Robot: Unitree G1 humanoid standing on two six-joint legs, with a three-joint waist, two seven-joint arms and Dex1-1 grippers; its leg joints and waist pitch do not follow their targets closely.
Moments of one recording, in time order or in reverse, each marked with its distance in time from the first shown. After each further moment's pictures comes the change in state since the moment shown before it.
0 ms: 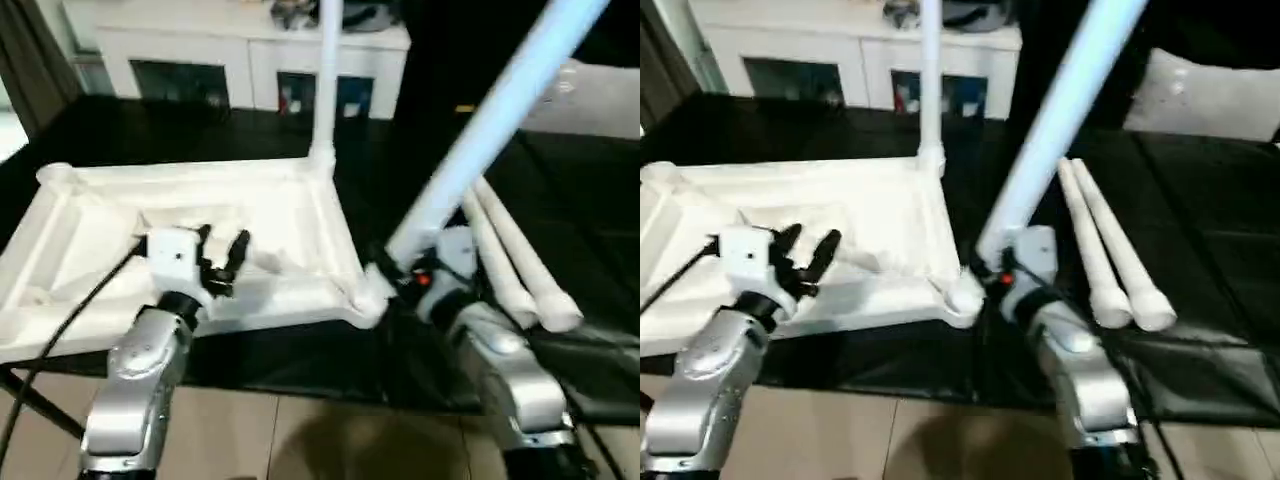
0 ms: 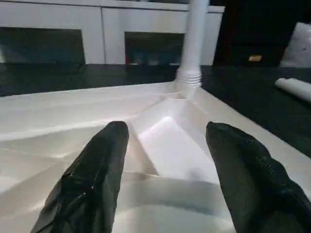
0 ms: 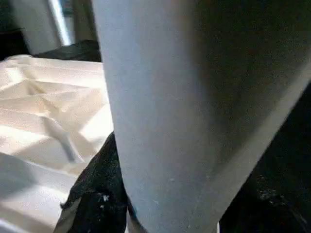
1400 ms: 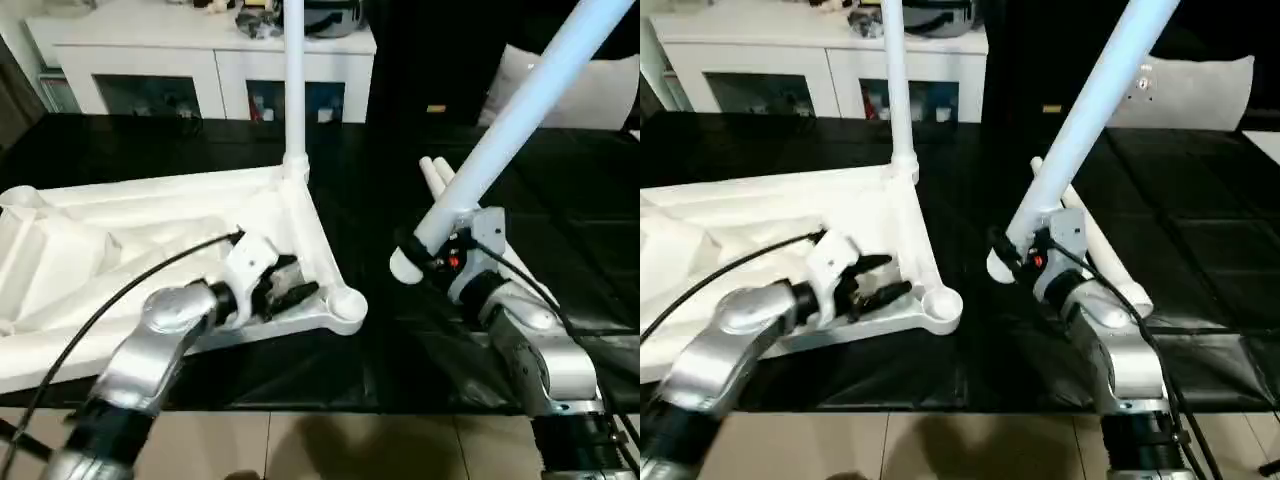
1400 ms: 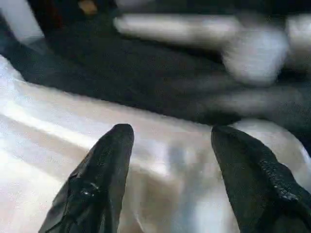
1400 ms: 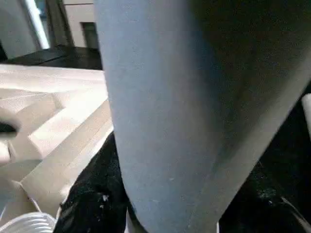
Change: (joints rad) left arm -0.331 0.129 -0.216 0.373 0.008 -0.021 -0.471; right arm -0.093 -0.133 -0.119 0.162 0.072 -0.044 0.120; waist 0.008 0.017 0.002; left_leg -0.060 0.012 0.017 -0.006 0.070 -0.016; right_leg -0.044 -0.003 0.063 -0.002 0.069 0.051
